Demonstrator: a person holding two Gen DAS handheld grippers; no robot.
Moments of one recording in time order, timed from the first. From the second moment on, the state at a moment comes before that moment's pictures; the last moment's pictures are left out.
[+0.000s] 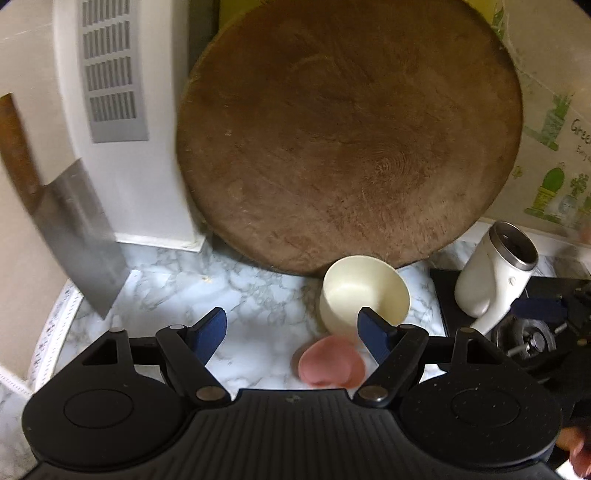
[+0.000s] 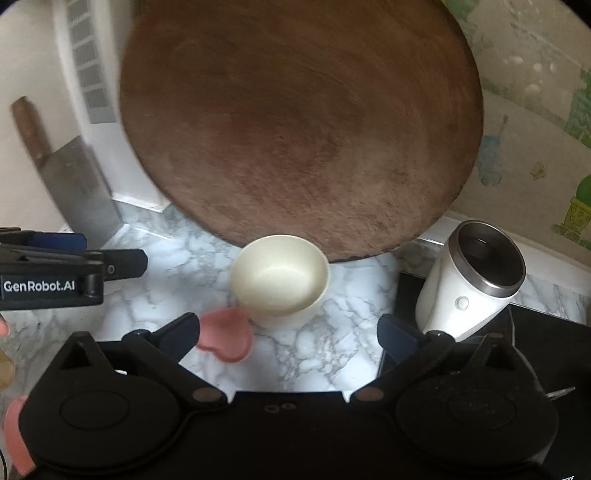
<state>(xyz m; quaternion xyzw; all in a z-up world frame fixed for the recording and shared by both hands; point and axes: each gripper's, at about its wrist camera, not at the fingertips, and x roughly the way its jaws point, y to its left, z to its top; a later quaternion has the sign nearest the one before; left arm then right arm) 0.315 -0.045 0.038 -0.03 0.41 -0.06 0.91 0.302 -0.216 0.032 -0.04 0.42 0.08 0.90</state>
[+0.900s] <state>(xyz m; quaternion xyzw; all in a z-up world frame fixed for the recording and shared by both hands) 0.420 -0.096 -0.047 -0.05 0.48 -0.05 0.87 0.401 -0.239 -0.043 0.03 0.50 0.07 0.86</state>
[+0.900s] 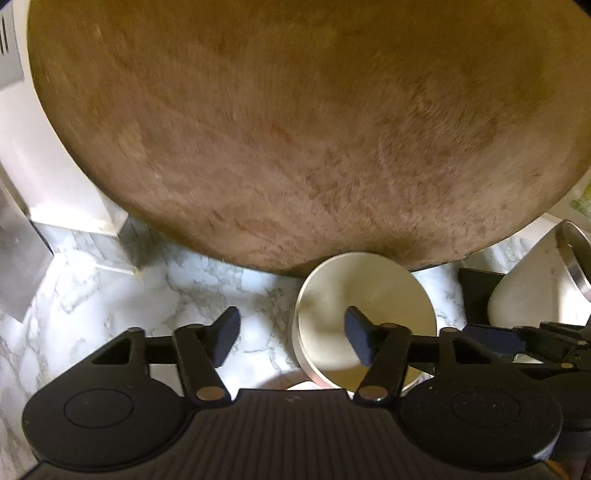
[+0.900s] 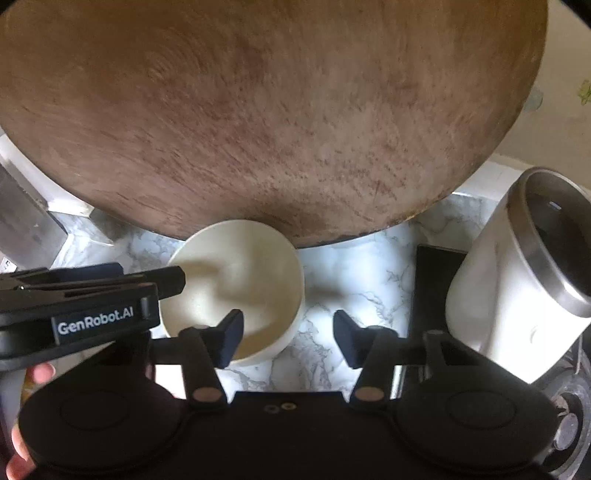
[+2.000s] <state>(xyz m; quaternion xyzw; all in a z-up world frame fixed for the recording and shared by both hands) 0.409 -0.100 -0.042 -0.04 0.48 -0.07 0.87 0.380 -0.237 -0.032 0.02 0.48 0.06 0.87</state>
